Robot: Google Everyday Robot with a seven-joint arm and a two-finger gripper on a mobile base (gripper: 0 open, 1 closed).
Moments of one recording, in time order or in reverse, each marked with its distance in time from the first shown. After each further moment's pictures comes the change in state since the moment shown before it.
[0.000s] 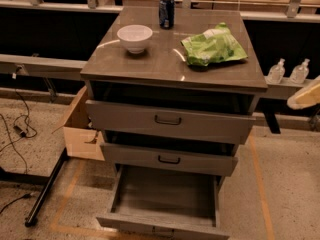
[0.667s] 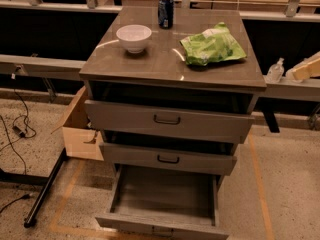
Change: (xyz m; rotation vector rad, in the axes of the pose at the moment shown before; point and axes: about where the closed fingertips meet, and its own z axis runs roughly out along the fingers) arm -0.013 -0.086 0.035 0.174 -0.128 0.040
